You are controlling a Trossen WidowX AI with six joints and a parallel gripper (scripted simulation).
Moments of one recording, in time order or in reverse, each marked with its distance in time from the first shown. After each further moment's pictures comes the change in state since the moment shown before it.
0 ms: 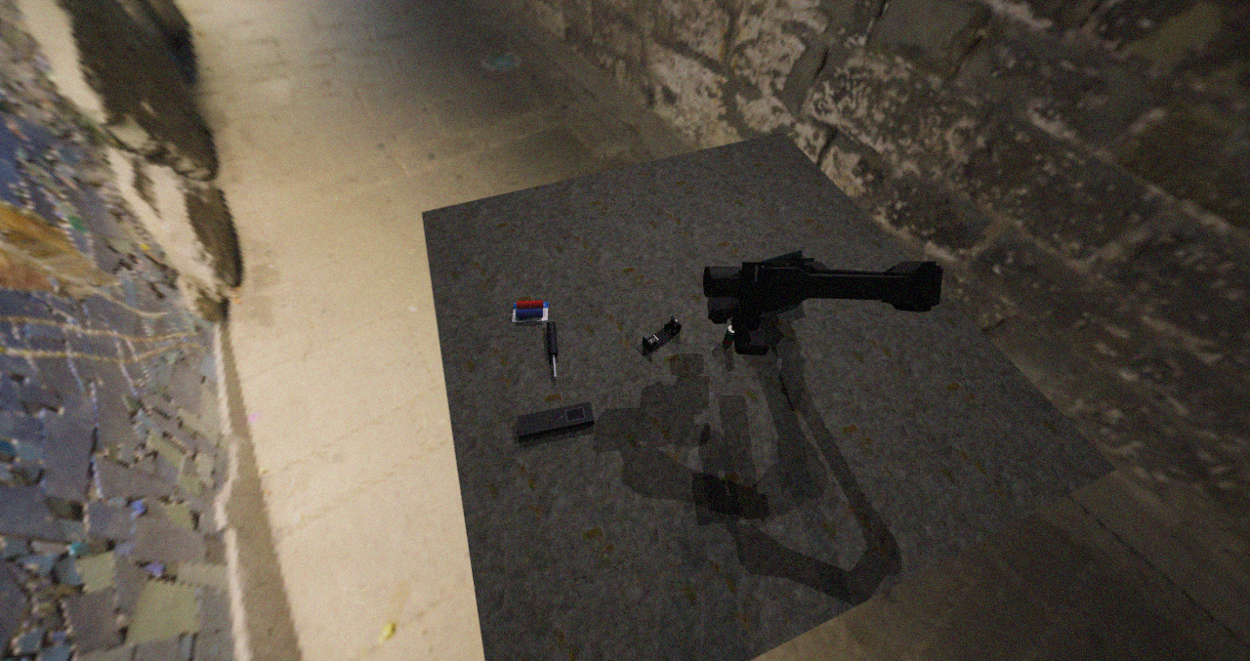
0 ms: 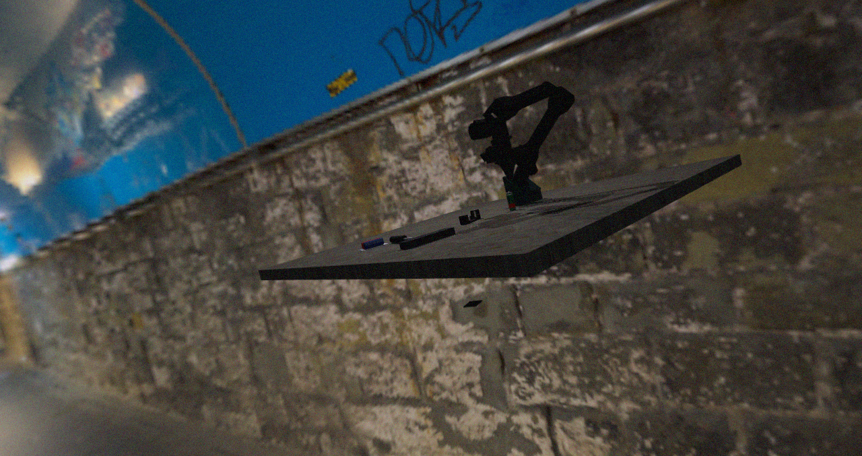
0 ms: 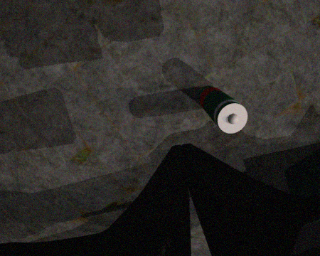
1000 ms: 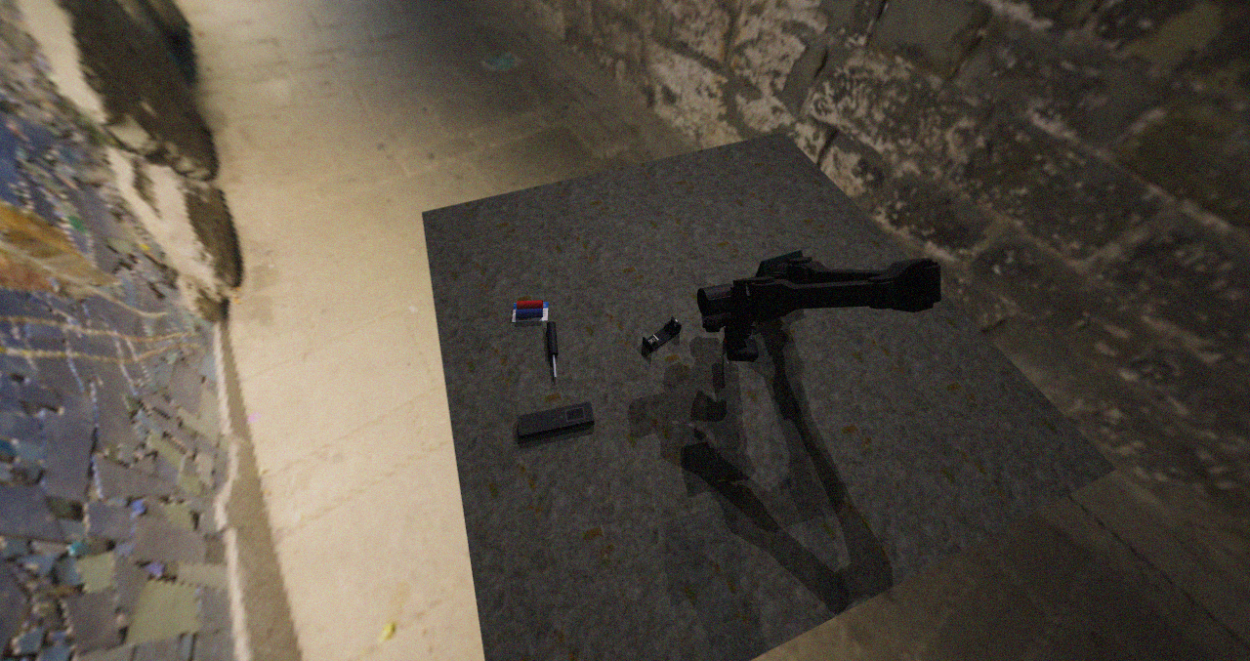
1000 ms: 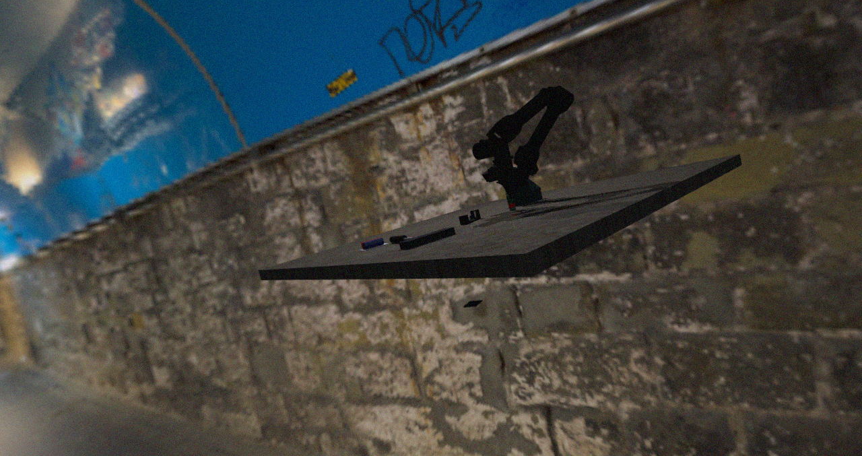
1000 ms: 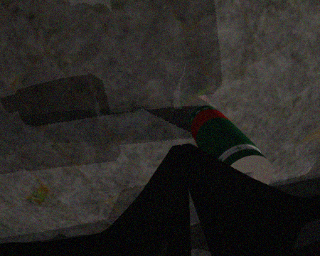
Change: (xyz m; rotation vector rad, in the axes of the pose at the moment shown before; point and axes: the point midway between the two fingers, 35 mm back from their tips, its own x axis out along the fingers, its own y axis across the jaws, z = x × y) arm 0.067 -0.020 -0.003 0.010 0.010 0.008
